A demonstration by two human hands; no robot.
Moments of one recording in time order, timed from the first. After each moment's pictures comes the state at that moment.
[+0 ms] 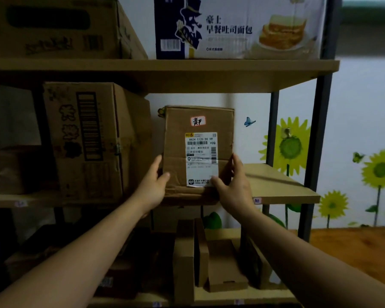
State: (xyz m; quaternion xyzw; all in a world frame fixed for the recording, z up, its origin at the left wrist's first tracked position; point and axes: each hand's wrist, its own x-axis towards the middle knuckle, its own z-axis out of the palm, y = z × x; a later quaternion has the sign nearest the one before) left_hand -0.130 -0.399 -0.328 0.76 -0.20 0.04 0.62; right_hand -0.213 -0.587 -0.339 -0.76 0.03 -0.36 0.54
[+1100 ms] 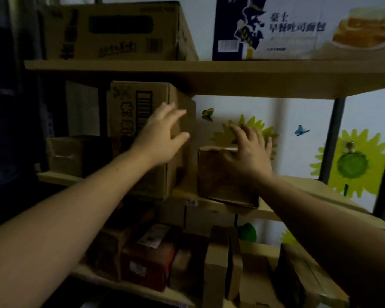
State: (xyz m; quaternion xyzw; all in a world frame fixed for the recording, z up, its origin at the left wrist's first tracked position) left_hand -0.176 -0.327 -0.222 0.86 -0.21 0.38 0.27; right_hand -0.176 -0.537 -0.251 -0.91 -0.03 -0.38 0.14
